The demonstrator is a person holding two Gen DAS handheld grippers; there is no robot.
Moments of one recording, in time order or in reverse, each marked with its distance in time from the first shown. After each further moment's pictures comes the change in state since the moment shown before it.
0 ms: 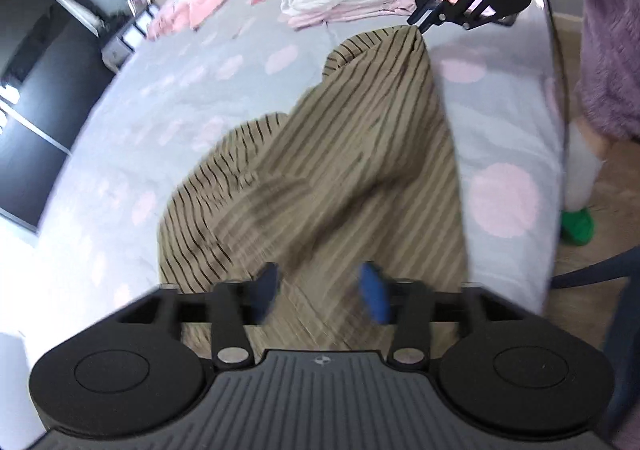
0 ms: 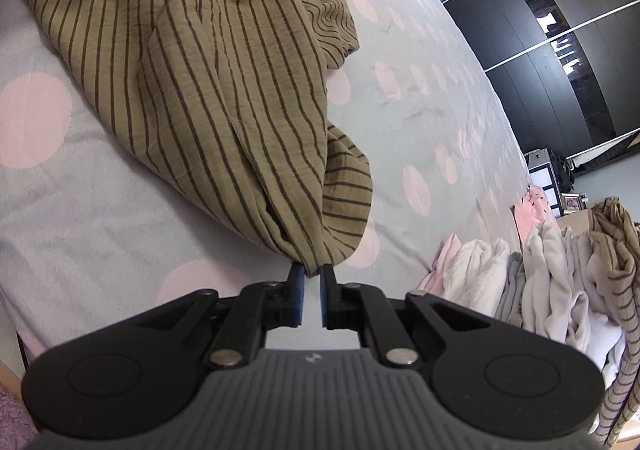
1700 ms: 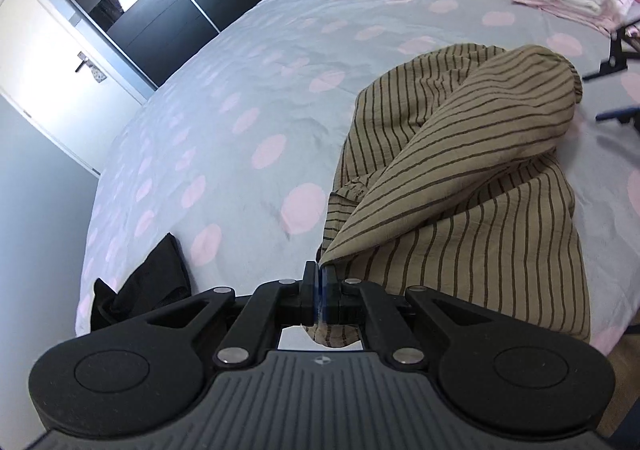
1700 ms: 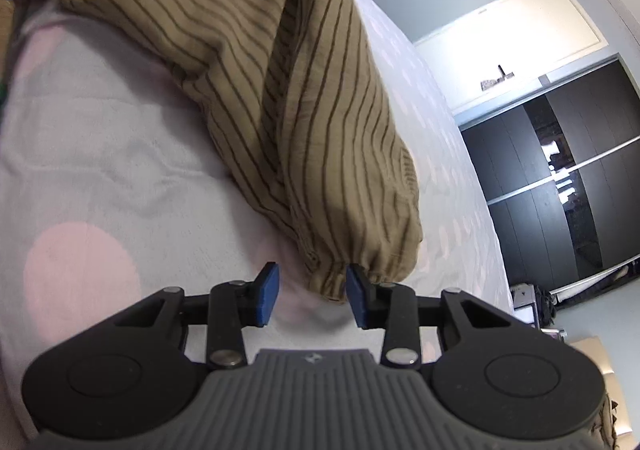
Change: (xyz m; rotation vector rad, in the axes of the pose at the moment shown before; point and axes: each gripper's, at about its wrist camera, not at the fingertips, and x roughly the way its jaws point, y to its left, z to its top) left arm -0.055 0.095 -0.109 -0.498 0.165 0.276; right arm -0.006 0.094 0.082 -0.218 -0.308 -0.080
